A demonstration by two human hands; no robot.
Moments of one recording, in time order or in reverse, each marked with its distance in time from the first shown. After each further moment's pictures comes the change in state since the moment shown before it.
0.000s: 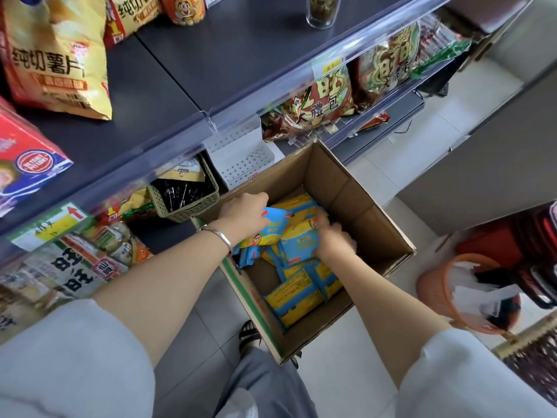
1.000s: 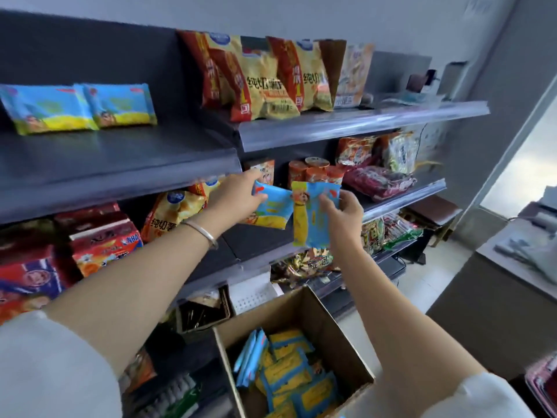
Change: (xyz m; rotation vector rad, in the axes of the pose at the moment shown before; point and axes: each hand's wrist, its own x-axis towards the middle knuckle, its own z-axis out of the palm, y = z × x) left_hand -0.138 0.046 -0.292 -0.186 0.844 0.030; right_hand -0.167 -0.076 -0.290 1.370 0.736 -0.611
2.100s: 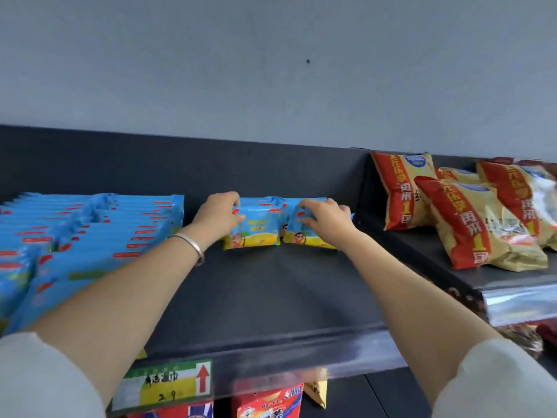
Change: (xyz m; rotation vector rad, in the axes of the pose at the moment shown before) left_hand 0.088 -0.333 -0.235 0.120 0.209 -0.416; right_hand 0.068 -0.126 0.430 -1.016 -0.641 -0.800
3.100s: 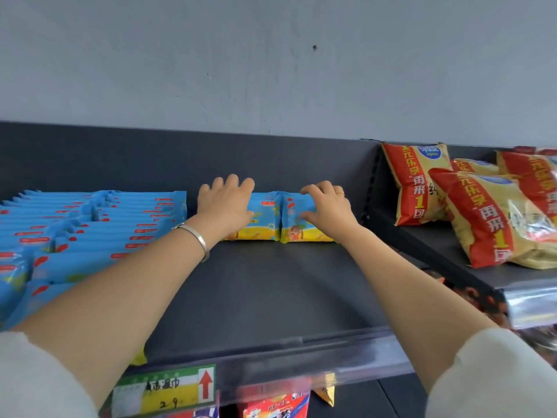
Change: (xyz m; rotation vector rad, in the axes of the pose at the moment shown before) left_hand 0.003 0.013 -0.004 0.533 0.064 0.129; right_hand 0.020 -0.002 0.013 0.013 0.121 -0.053
